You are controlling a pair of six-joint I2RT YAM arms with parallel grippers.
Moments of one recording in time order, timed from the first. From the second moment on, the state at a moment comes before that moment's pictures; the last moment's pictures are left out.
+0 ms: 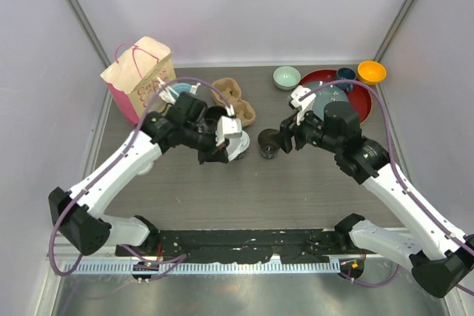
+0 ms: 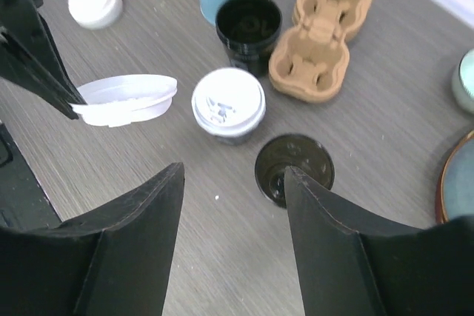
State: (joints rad) left arm -0.66 1.33 1.22 -0.89 0.62 0.65; right arm 0.56 0.97 1.02 -0.42 -0.28 -0.09
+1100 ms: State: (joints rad) left arm -0.52 1.34 1.50 -0.88 1.23 -0.08; right arm 0.75 0.86 0.76 0.18 -0.46 -0.21
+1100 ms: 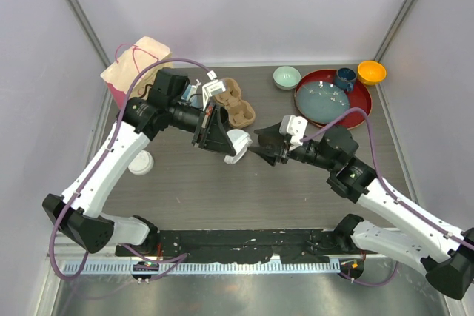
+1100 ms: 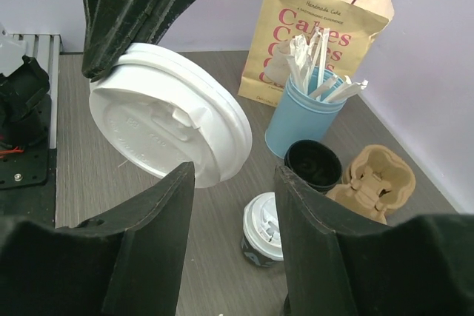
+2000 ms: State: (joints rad) left arm -0.51 1.34 1.50 -0.86 1.23 -0.10; right arm 0.76 0.92 0.79 0.16 -0.49 -0.16
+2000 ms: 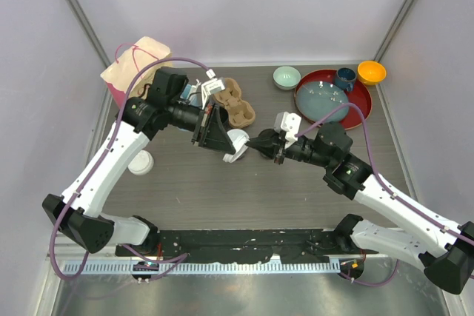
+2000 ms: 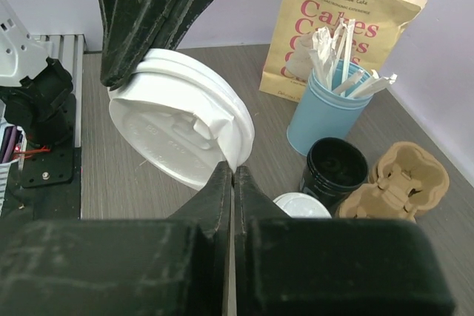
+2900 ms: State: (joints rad) left arm -0.50 1.33 1.47 -0.84 0.56 0.06; right arm 0.73 1.10 1.13 -0.50 0.08 0.03
